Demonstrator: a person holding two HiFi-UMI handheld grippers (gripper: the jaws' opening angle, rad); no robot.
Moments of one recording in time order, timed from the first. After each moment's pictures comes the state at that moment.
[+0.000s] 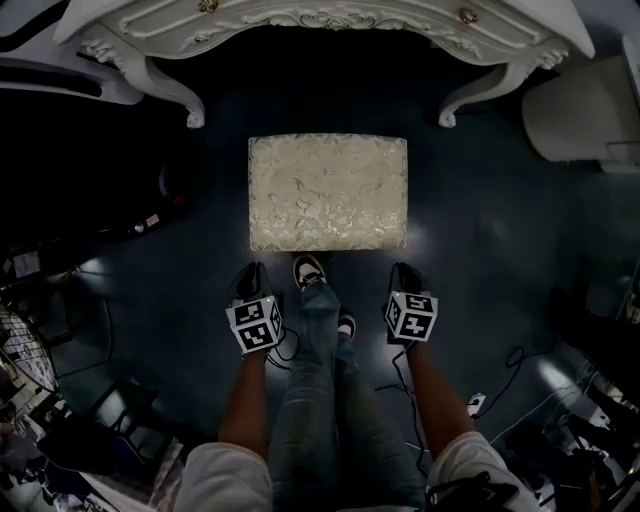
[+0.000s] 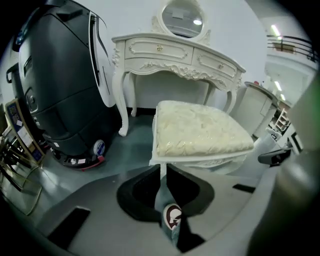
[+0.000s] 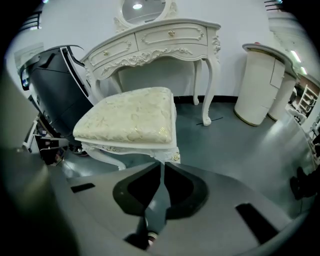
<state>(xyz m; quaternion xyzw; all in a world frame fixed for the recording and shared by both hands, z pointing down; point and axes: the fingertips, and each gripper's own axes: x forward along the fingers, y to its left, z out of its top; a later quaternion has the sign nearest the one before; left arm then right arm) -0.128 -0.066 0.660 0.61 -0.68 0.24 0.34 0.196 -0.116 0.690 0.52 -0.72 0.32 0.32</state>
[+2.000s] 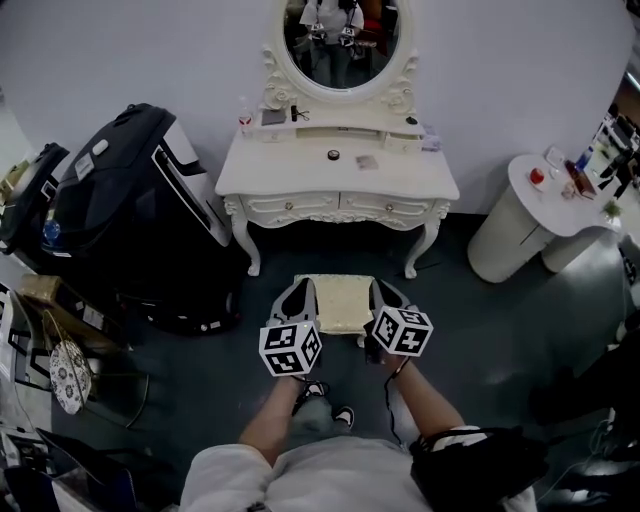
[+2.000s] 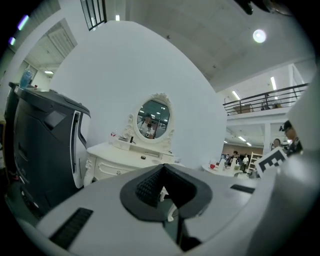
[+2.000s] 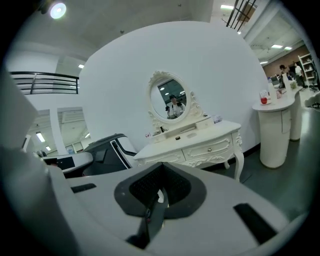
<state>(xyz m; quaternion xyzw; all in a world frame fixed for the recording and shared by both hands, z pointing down) -0.011 -0.034 0.068 0.75 -0.65 -0.05 0.12 0.134 -0.090 0.125 0.48 -0.84 0.23 0.00</state>
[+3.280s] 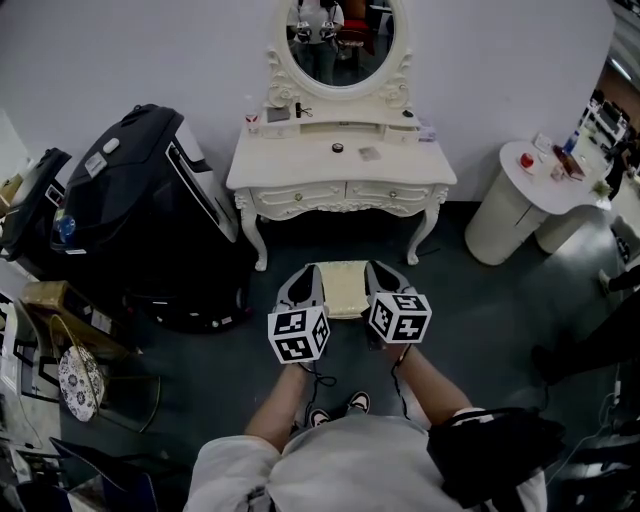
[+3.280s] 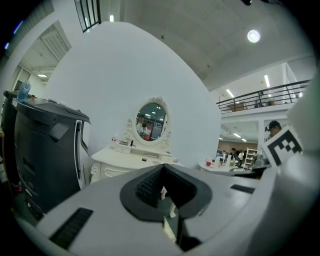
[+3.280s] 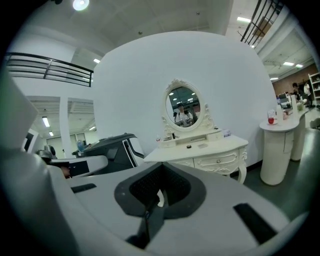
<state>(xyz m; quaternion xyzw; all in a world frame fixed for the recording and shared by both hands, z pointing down) -0.046 0.030 0.039 0.76 -0.64 -0.03 0.10 0.071 -0.009 0.062 0.48 -0.86 0.16 0.01</state>
